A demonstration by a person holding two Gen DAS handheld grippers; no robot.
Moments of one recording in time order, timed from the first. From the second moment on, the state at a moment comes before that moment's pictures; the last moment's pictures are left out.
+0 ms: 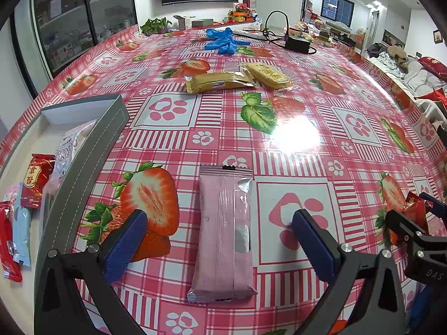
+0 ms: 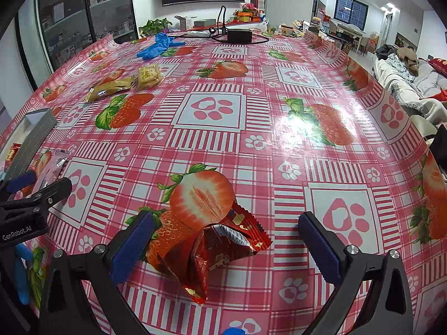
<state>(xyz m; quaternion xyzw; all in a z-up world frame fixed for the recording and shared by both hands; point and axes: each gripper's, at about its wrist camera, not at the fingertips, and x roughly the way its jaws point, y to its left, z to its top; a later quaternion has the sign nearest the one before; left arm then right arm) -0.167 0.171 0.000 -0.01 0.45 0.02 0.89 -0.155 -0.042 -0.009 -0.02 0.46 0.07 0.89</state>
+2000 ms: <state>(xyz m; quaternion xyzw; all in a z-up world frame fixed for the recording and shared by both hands) -0.192 0.166 0.050 -0.04 0.47 -0.04 0.88 -0.169 -0.071 0.032 0.08 0.47 0.13 0.87</state>
